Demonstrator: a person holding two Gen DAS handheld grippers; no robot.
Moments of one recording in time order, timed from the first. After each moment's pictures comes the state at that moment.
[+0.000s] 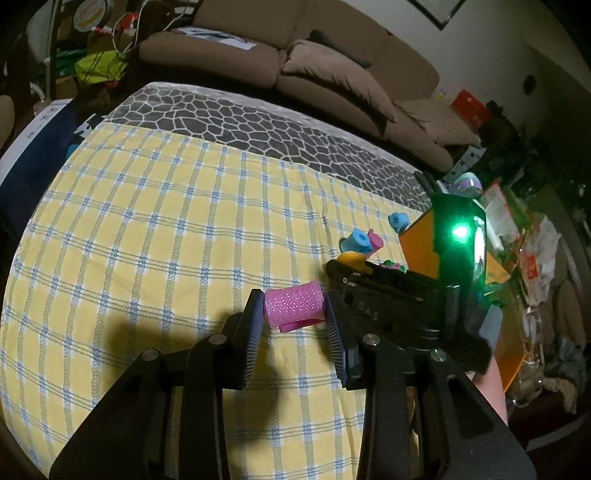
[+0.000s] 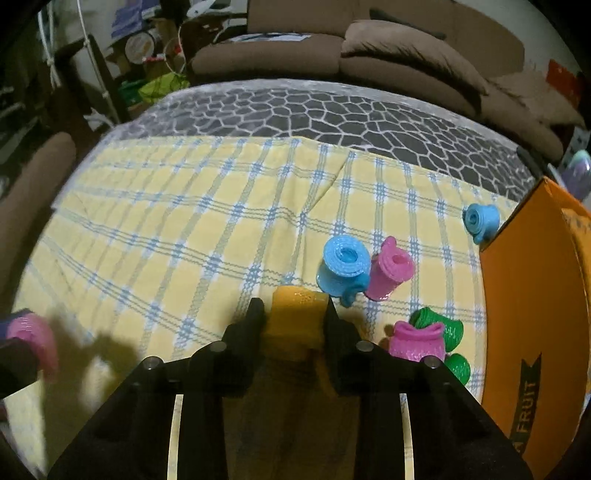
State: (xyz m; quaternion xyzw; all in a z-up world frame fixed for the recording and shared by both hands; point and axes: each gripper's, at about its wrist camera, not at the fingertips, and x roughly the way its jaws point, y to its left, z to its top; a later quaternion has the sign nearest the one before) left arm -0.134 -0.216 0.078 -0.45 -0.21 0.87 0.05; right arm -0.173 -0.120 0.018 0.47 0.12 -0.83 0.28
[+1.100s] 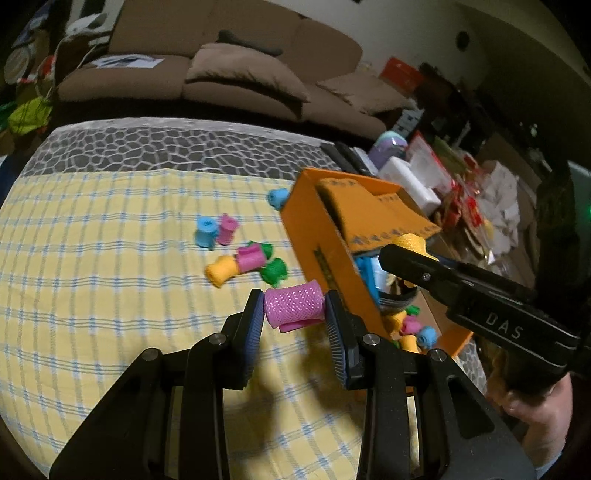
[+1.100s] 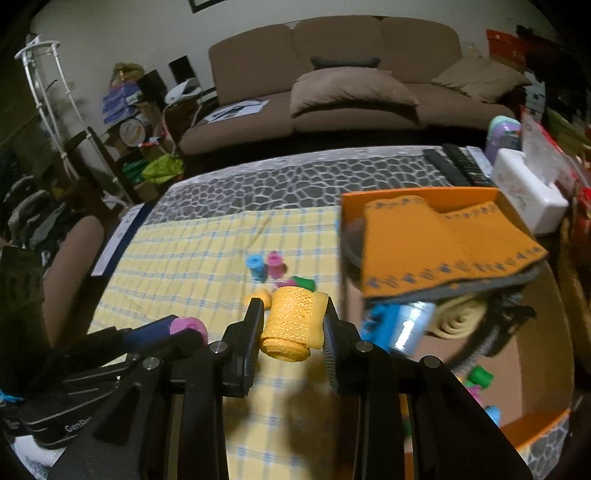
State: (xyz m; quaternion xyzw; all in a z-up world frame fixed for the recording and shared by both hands) left arm -0.121 -0.069 0.125 -0.43 -0.15 0.88 0.16; right arm -0.112 0.049 0.146 0.42 0.00 -0.87 0.26
